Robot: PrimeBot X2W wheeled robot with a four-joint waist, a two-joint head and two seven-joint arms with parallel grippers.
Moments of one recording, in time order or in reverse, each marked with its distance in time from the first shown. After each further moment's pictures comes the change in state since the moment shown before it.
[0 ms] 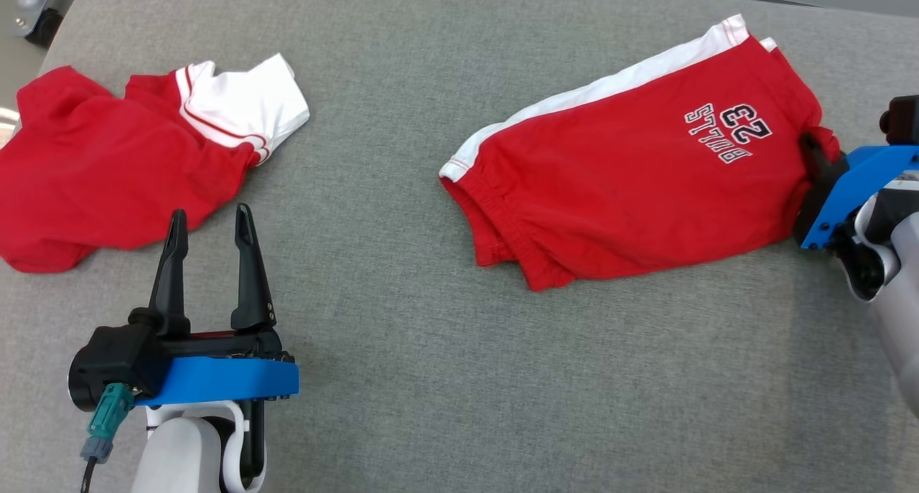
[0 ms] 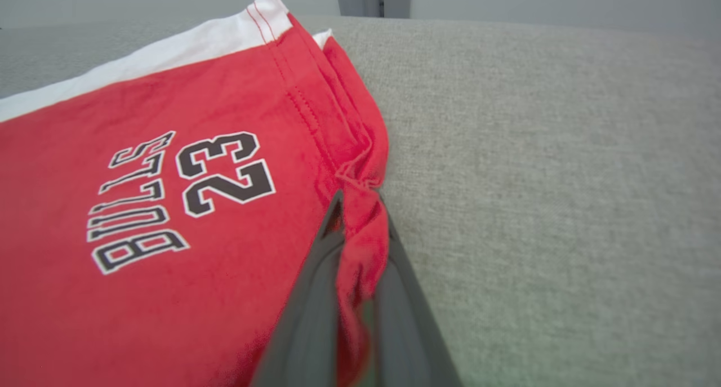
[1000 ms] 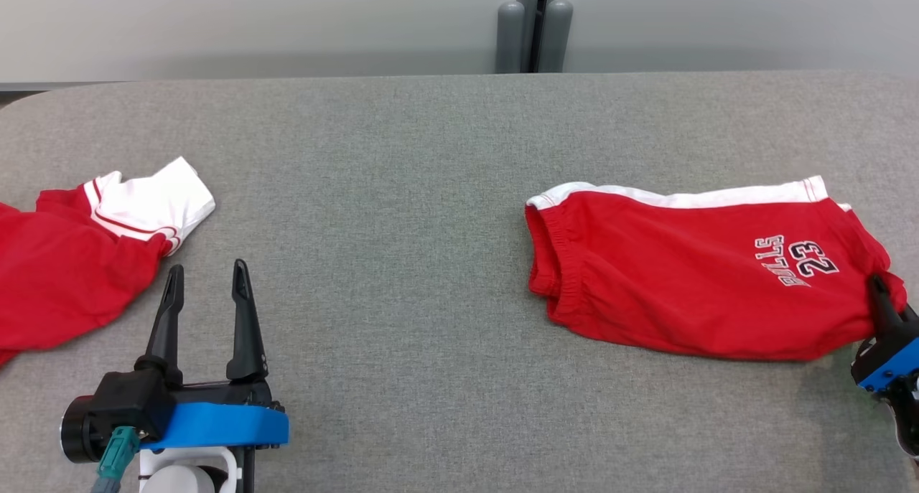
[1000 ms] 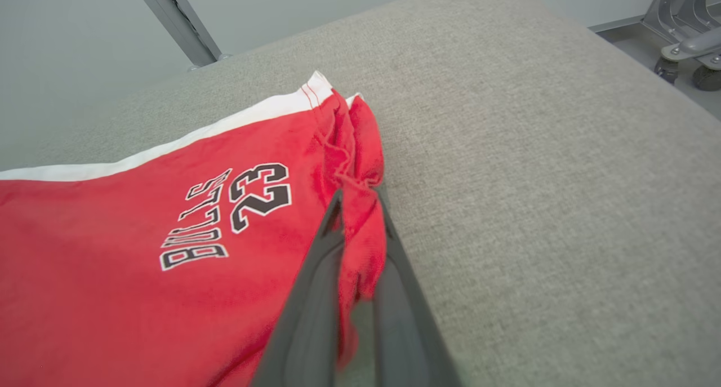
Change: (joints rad) left arm 0.101 0.000 0.039 0.012 0.083 -0.019 0.000; right arm 0.415 -0.107 -0.059 -0.165 0.293 0.000 -0.214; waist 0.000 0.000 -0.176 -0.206
